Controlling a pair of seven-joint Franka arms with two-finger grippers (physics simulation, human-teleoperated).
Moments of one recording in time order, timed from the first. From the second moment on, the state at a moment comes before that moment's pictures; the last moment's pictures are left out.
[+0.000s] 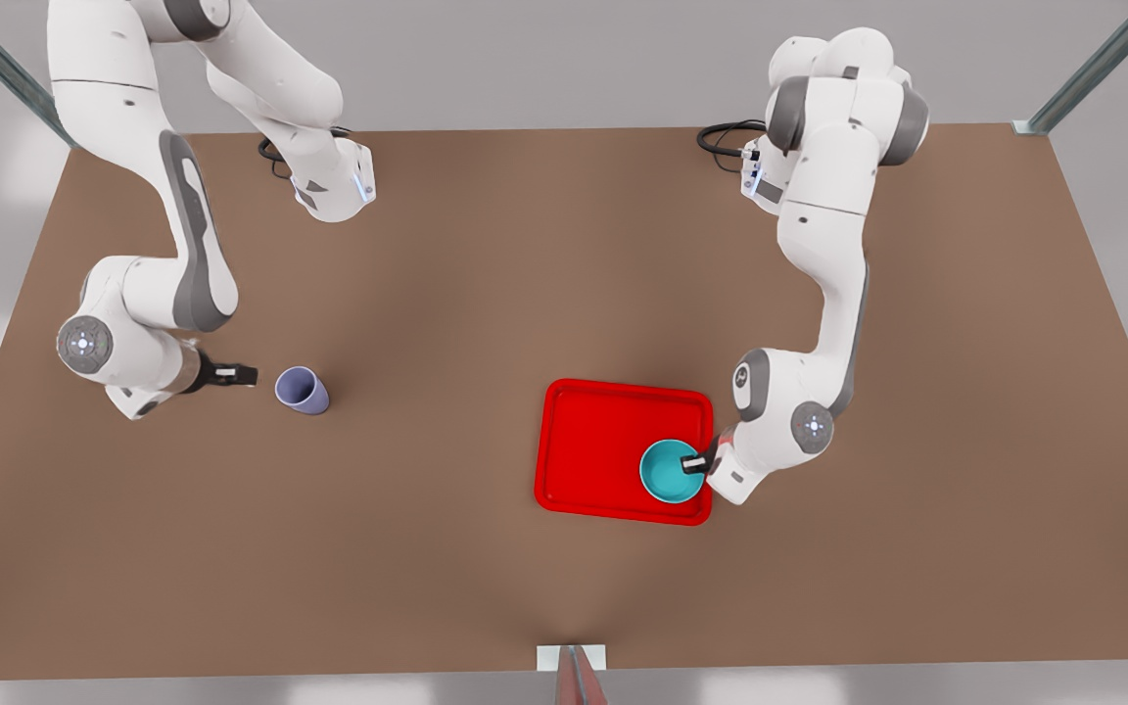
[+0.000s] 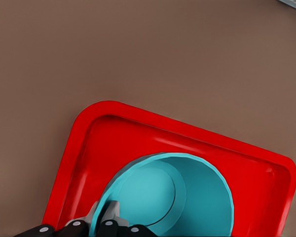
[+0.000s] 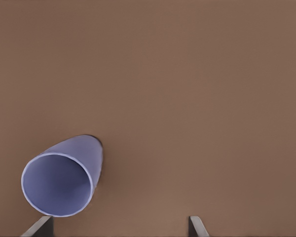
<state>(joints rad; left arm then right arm) -0.45 0.77 0.16 -1.49 -0.54 2.24 -0.19 -0.39 0.20 0.29 -2.05 -0.08 2.04 -0.03</state>
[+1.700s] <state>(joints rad) -0.34 0.35 0.22 -1.21 0.01 1.50 -0.03 -0.40 0.20 0.33 -2.26 0.00 2.31 0.12</state>
